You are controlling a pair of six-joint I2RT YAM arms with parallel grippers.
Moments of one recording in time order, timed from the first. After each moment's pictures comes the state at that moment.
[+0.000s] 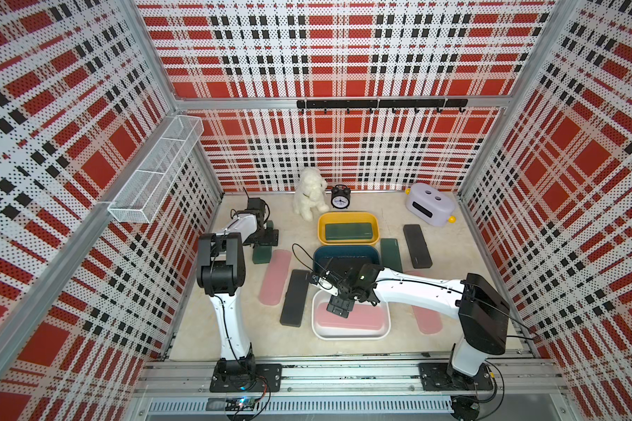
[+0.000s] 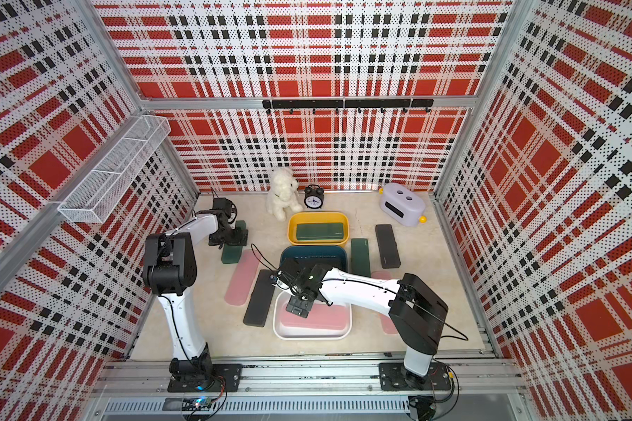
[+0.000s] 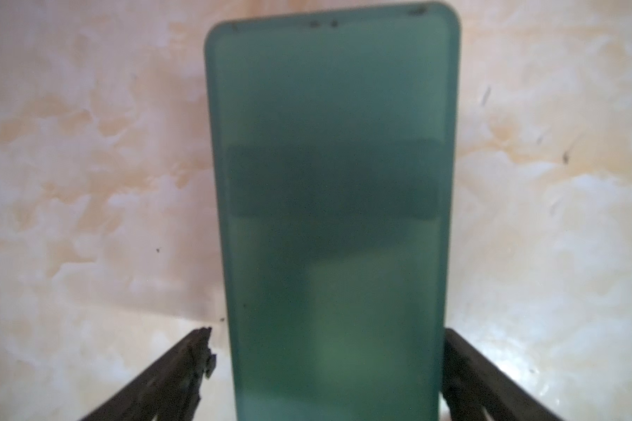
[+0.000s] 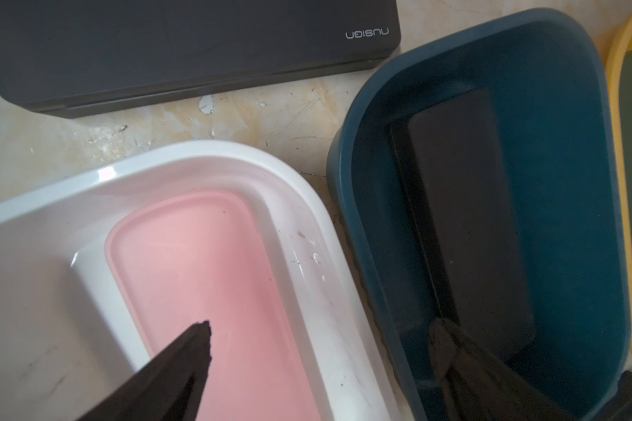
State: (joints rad) left arm 0.03 2.13 1.56 -0.67 -0.10 0.01; right arm 1.06 1.74 1.26 -0.66 0.19 -0.23
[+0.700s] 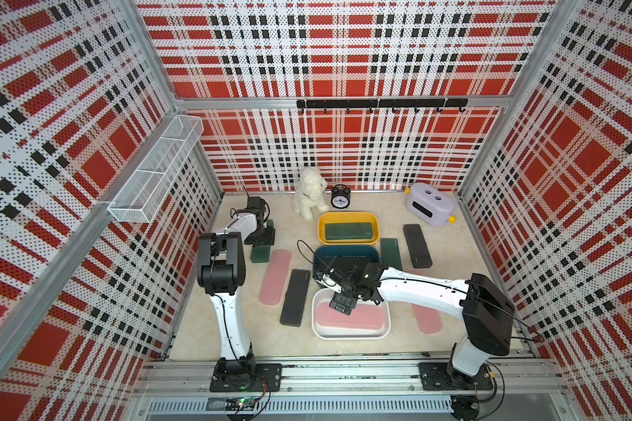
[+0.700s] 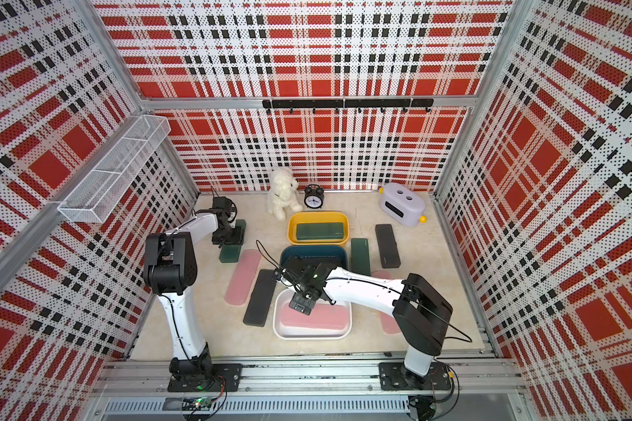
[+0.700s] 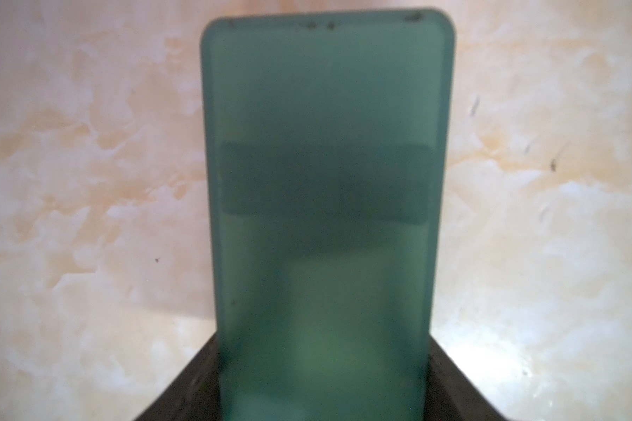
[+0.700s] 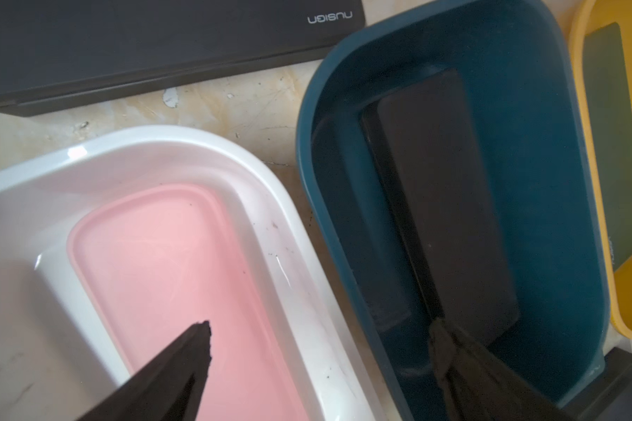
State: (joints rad) left arm 0.03 2.13 1.58 -0.68 -0.09 0.00; right arm 1.02 1.70 1.22 -0.63 0.22 -0.21
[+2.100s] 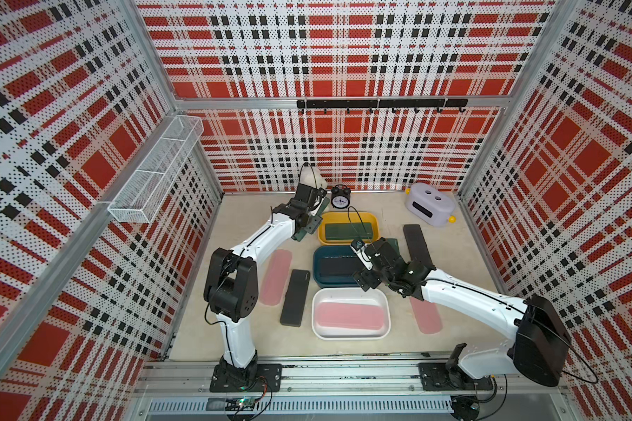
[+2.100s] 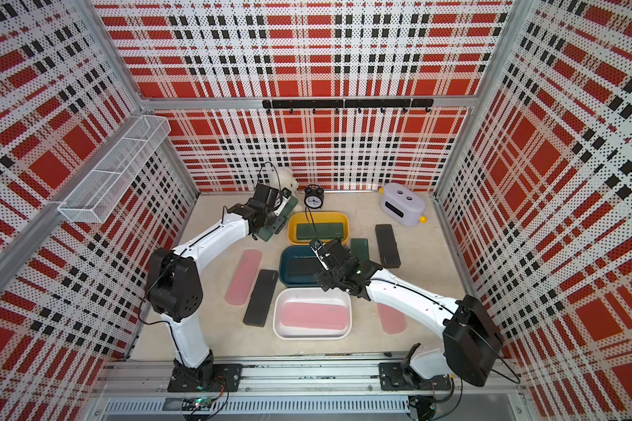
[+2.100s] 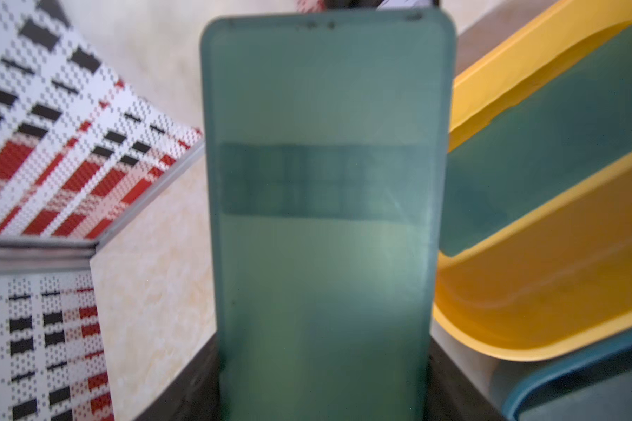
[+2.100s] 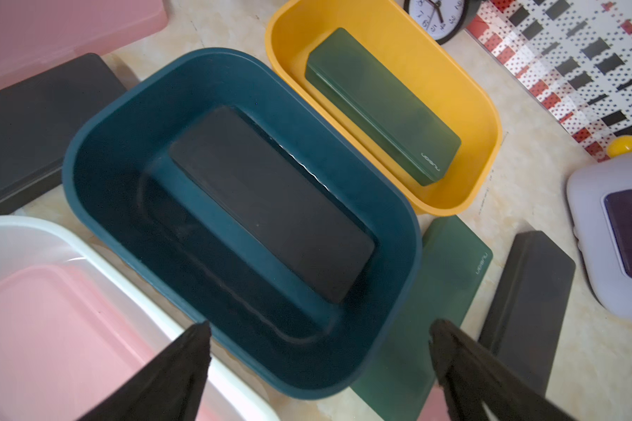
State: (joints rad) left arm -0.43 1.88 1.59 -0.54 -0.23 0.36; right arm 0.80 1.36 0.96 -0.41 0.29 -0.06
